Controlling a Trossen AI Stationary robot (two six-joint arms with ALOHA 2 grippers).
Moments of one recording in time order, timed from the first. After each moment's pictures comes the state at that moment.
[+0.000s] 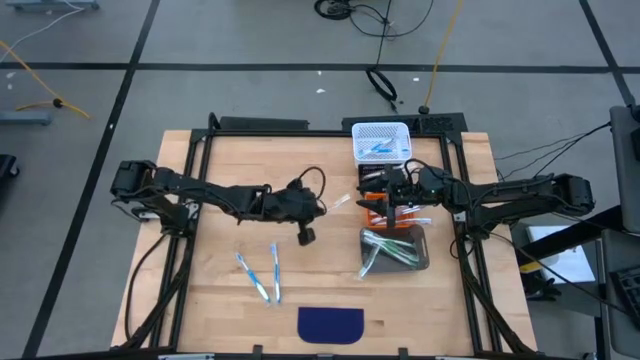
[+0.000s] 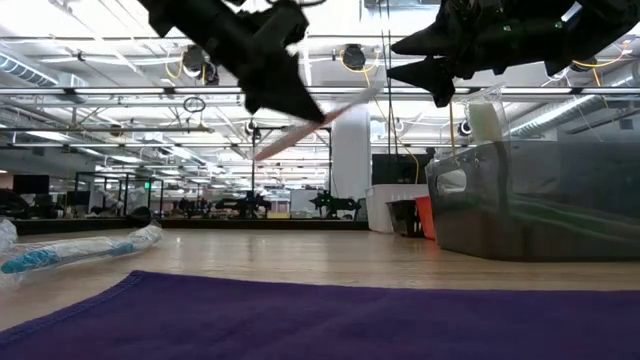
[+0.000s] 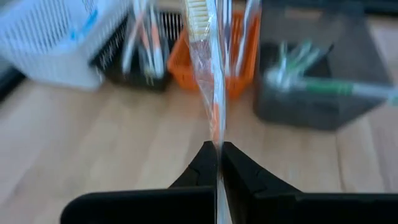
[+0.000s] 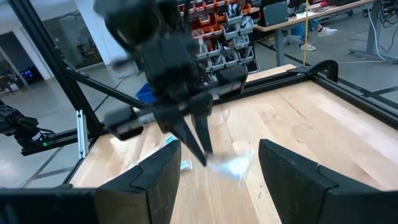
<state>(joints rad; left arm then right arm) -0.05 1.57 0.99 -0.03 -0.22 -0.17 -0.14 1.07 0.48 0.51 -0.13 0.25</state>
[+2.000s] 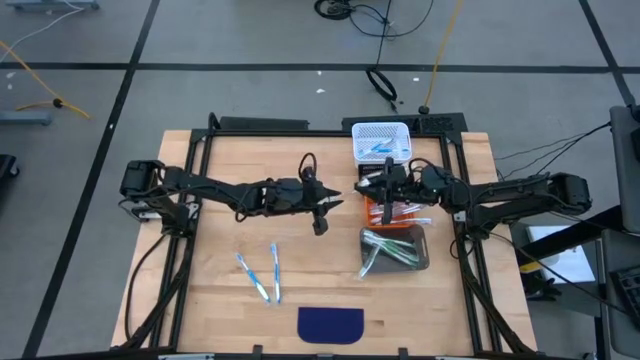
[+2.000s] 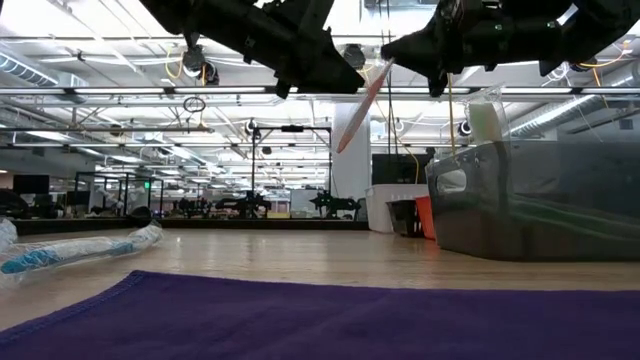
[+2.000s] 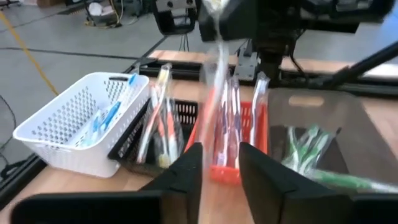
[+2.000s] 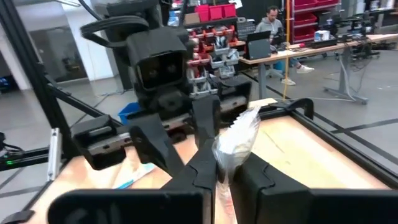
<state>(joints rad) 0.00 1.64 1.01 0.34 -0.24 -0.03 -0.15 1.11 0.48 0.65 -0.05 0.16</state>
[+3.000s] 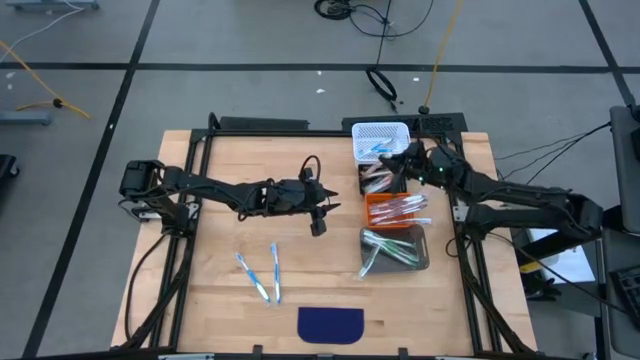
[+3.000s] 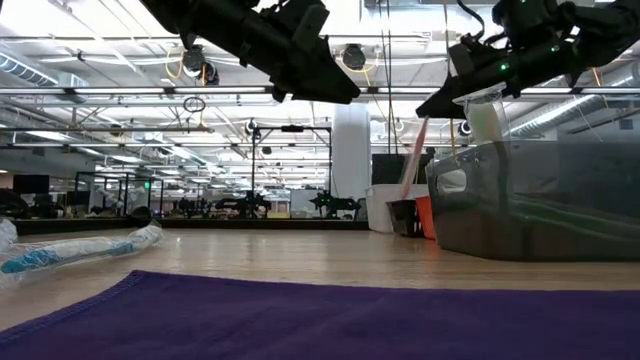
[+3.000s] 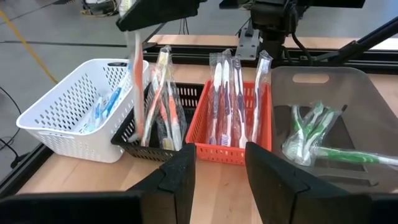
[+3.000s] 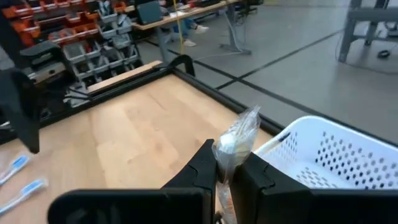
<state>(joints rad) 0.00 1.63 1.01 0.26 -0.24 -0.01 -0.47 0.91 0.44 0.28 0.04 0.20</state>
